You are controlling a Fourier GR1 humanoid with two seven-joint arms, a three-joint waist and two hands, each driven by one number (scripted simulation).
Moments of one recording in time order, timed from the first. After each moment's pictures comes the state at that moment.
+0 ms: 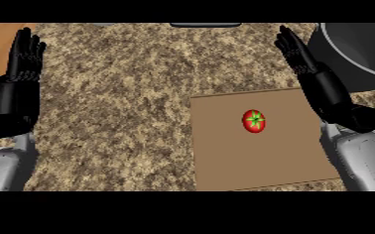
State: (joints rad) left arm -0.23 0.41 0.01 -1.58 0.12 0.24 -0.18; right arm -0.37 -0.40 0.18 -1.55 -0.16 0.03 -0.14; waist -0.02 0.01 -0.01
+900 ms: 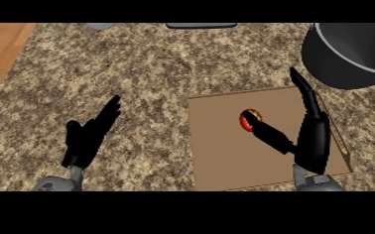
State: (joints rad) left arm -0.06 0.30 -0.23 -1.38 0.19 0.03 0.08; right arm -0.08 -0.19 0.26 -1.68 0.34 -0.68 -0.10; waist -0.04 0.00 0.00
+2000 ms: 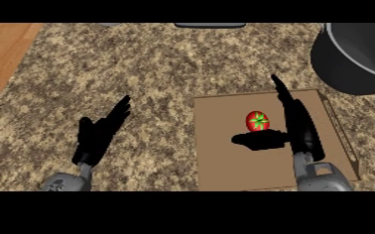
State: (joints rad) left arm -0.09 0.25 -0.24 -1.36 0.15 -0.02 0.11; right arm -0.17 -0.20 0.27 -1.73 0.37 -0.21 0.76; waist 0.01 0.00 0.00
